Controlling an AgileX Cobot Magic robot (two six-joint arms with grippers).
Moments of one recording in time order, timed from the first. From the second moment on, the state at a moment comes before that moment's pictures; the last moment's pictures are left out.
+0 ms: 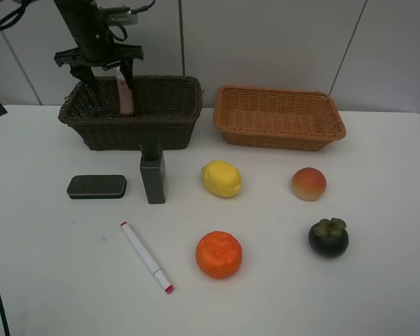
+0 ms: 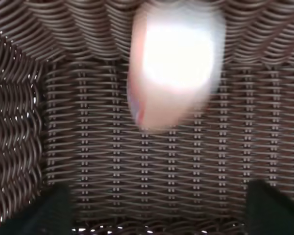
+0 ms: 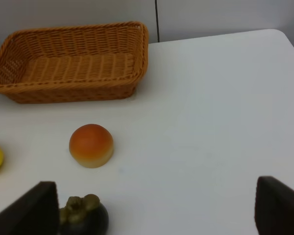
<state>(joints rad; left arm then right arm) -0.19 2.41 -2.29 0.00 1.17 -0.26 -0.01 0.00 -0.52 -0.06 1.06 0.09</state>
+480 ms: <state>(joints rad) -0.20 2.30 -2.39 -0.20 1.20 -0.24 -0.01 0.00 -0.52 -0.06 1.06 0.09</state>
